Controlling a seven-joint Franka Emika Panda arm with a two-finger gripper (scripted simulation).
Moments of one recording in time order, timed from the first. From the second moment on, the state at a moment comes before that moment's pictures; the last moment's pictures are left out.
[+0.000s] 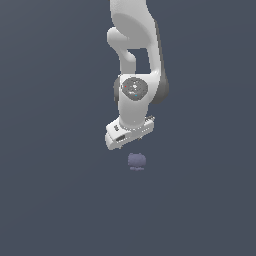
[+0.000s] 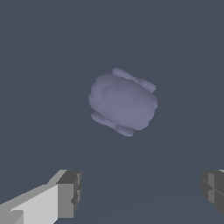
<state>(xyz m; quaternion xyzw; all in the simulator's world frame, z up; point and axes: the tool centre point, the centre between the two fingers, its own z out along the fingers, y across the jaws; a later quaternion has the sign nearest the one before) 0.000 0.009 0.127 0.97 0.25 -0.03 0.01</state>
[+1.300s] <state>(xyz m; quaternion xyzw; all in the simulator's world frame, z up) 0.034 0.031 0.099 0.81 0.58 -0.01 0.00</state>
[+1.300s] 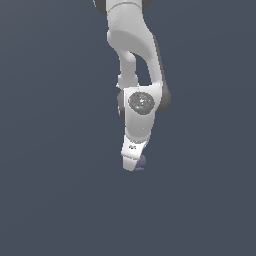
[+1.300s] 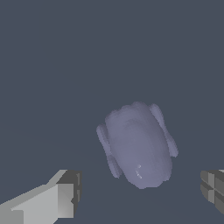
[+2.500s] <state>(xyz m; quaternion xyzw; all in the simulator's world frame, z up) 0.046 0.039 0.082 0.73 0.68 0.00 0.00</state>
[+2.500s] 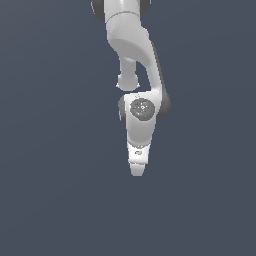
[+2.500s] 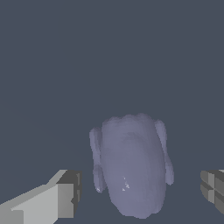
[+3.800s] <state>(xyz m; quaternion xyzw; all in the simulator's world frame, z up) 0.047 0.039 0.046 0.73 0.68 0.00 0.00</state>
